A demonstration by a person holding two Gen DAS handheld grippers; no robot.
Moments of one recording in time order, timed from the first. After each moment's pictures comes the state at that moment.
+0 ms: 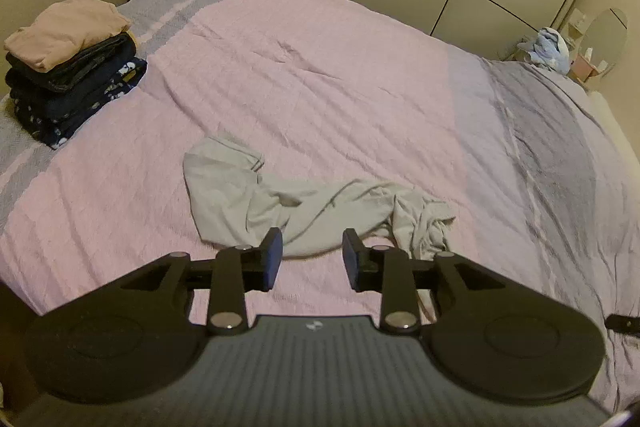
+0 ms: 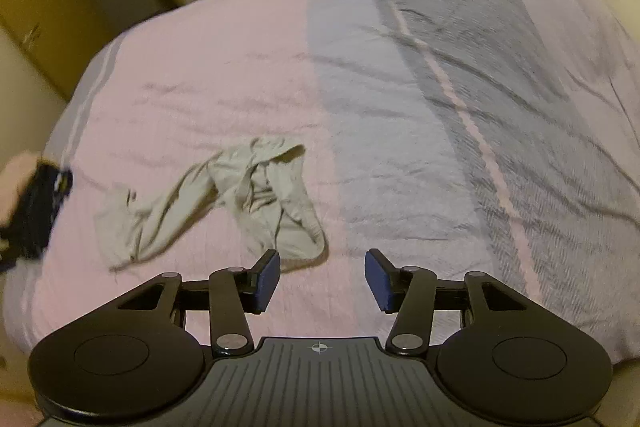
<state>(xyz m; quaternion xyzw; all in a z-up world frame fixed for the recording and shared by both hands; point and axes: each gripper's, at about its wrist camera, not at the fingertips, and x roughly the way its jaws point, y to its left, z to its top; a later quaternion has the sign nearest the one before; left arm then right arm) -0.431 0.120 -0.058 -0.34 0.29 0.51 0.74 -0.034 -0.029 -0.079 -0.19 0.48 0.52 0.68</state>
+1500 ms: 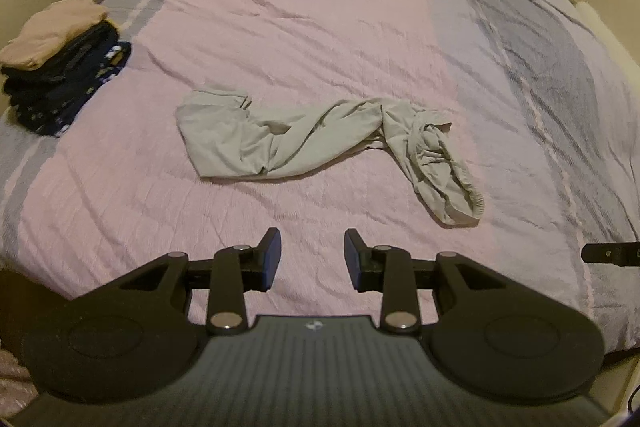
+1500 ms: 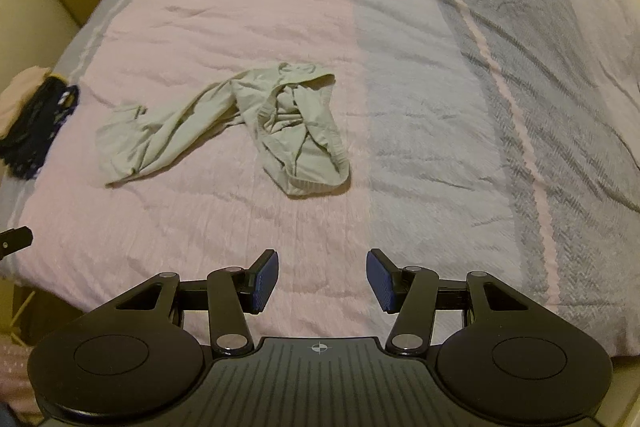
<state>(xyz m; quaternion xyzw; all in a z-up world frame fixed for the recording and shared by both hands) -0.411 0.066 -0.104 -0.29 0.39 0.47 0.74 -0.094 -0.036 -0.115 -0.27 0.49 0.52 0.64</state>
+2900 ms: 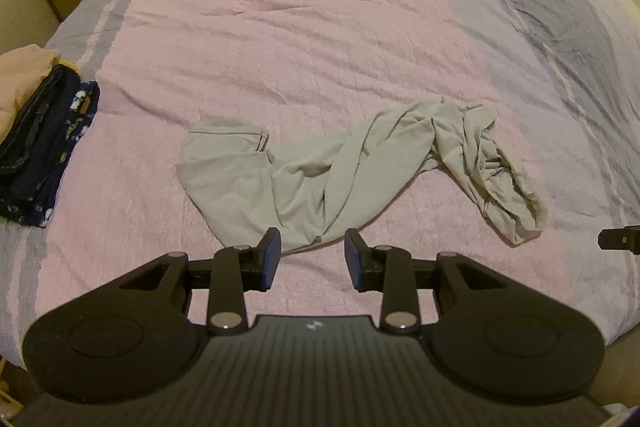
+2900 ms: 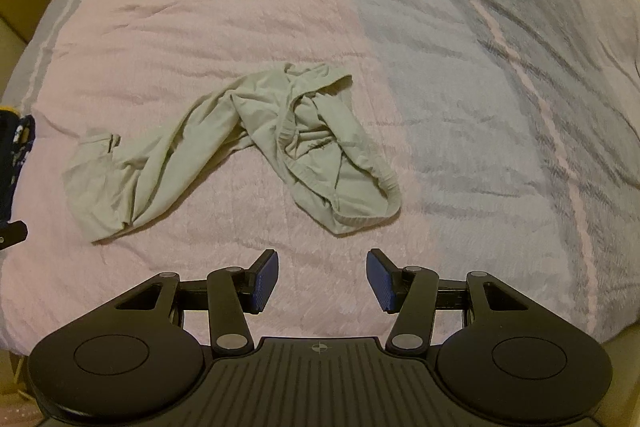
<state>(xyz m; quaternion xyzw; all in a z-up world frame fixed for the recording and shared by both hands) -0.401 0.205 -0.136 -0.25 0.46 0.42 0.74 -0.151 0.083 -0.142 -0.27 0.53 0.44 0.67</state>
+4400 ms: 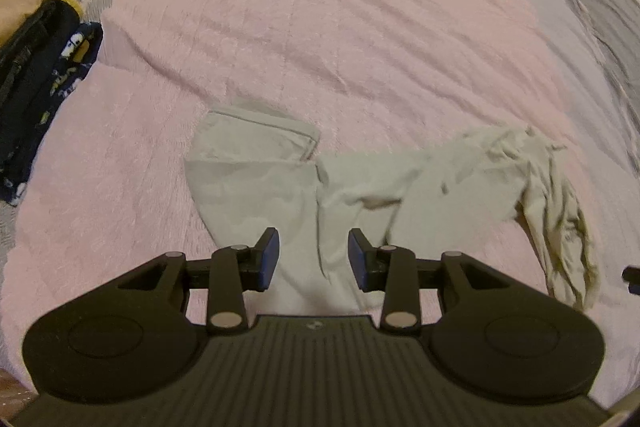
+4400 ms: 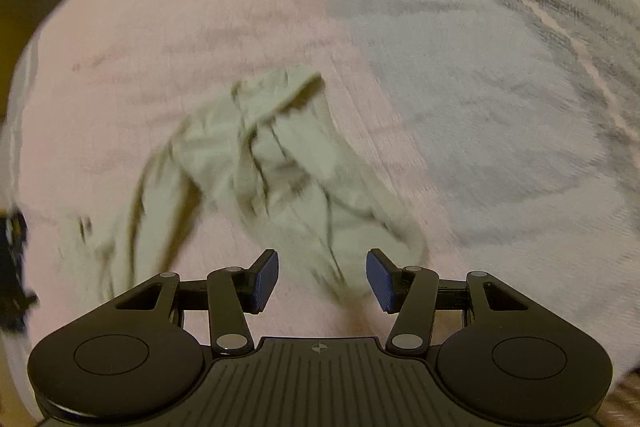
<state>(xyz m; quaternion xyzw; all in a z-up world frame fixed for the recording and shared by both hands) -0.402 0.343 -0.231 -0.34 0.47 0.44 0.69 -0.060 0.142 -0.241 -0.13 0.61 0.40 0.67</state>
